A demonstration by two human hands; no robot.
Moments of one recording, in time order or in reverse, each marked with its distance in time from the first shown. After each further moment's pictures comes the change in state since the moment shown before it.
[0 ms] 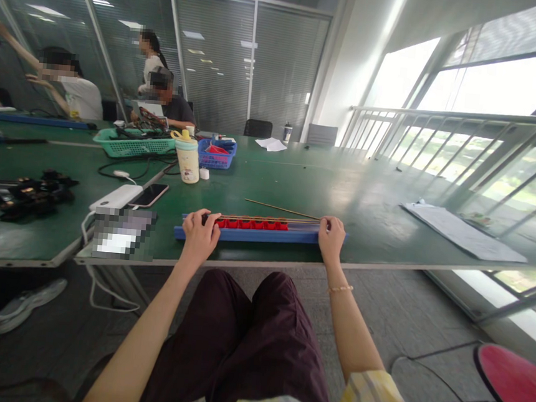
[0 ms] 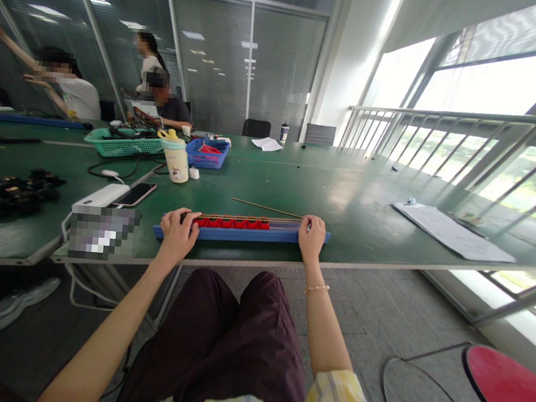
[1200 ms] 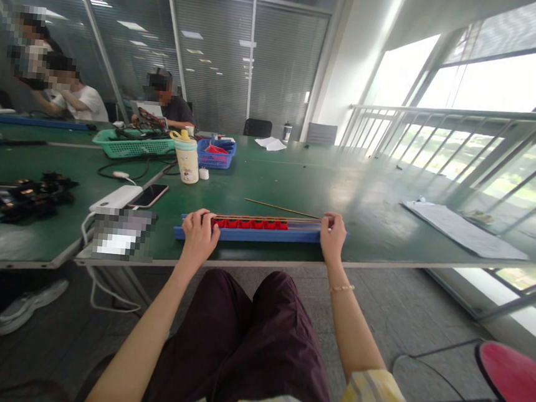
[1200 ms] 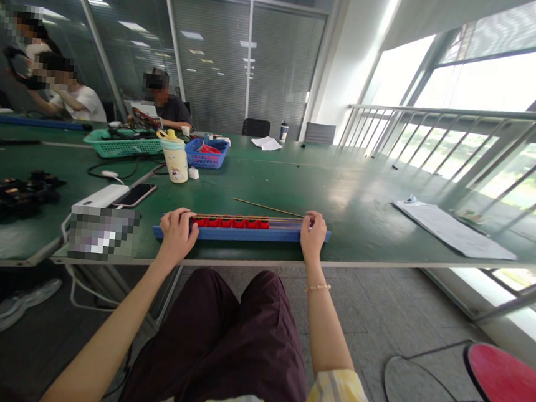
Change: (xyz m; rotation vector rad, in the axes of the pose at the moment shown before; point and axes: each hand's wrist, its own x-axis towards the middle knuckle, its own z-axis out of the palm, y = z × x) left_hand 0.000 0.000 0.002 -0.013 0.038 0.005; right_hand 0.000 -0.003 -0.004 0.146 0.044 0.065
